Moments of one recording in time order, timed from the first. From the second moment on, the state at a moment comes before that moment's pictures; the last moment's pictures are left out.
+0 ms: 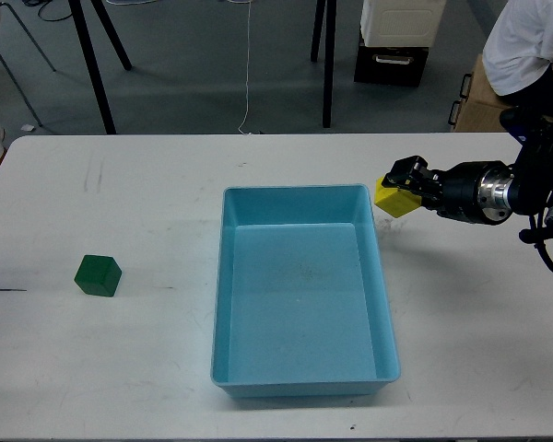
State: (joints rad) left arm -0.09 0.64 -1.38 -1.37 -0.55 -0.21 -0.09; right arm 1.24 -0.66 0.00 1.48 -0.49 0.06 -0.29
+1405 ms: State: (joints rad) left arm -0.09 0.66 -1.38 -1.37 -0.56 -0.21 -0.09; right arm 1.26 -0.43 0.02 1.26 -0.47 0.06 -0.30
